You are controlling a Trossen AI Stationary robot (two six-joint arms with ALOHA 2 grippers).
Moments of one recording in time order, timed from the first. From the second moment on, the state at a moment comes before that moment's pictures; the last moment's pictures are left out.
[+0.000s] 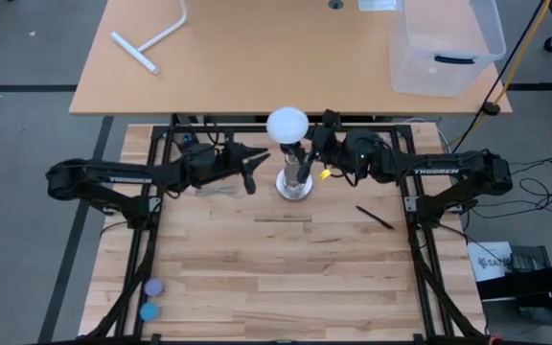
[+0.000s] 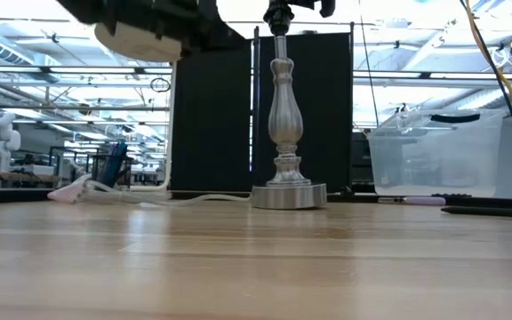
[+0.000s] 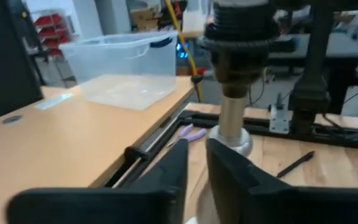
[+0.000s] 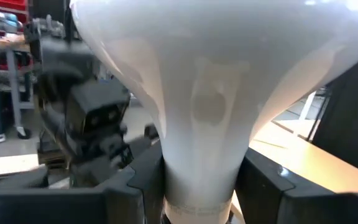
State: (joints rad) left arm 0.19 1.26 0.78 0.42 -0.19 0.09; right arm -0.11 1.37 1.14 0.29 0.32 -0.14
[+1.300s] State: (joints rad) left arm 0.20 1.63 0.88 0.87 -0.16 0.08; right arm -0.16 1.37 1.14 0.31 0.26 -0.11
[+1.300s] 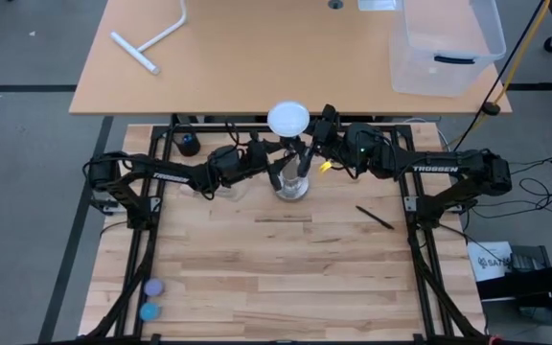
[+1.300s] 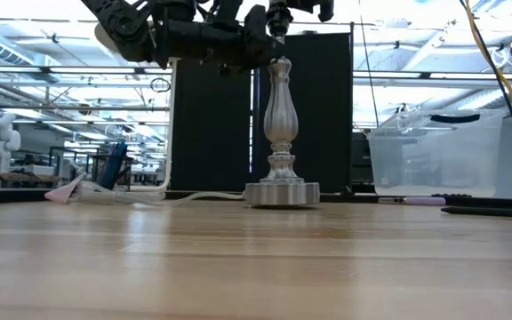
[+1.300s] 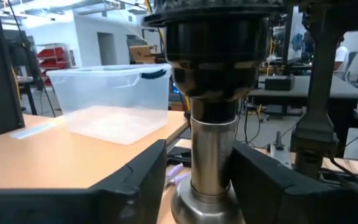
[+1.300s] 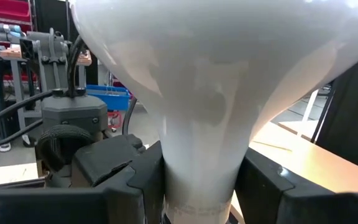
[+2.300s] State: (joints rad) left arm 0.22 1.63 0.88 0.83 0.14 0.13; right arm -0.18 1.37 1.14 0.28 0.02 -0.14
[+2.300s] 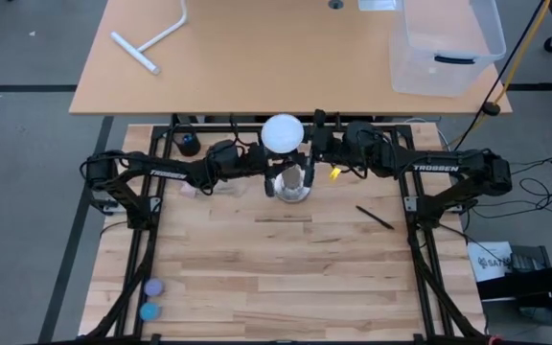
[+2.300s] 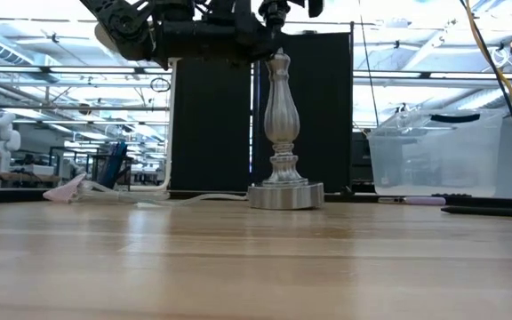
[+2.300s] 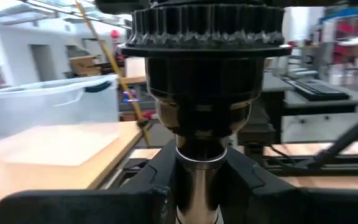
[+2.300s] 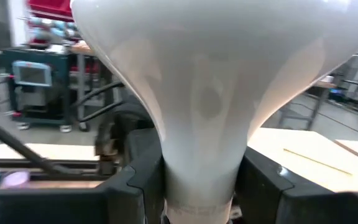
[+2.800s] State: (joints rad) left arm 0.28 1.63 0.88 0.80 0.56 0.01; right arm -0.24 1.38 1.14 0.26 -0.40 -0.14
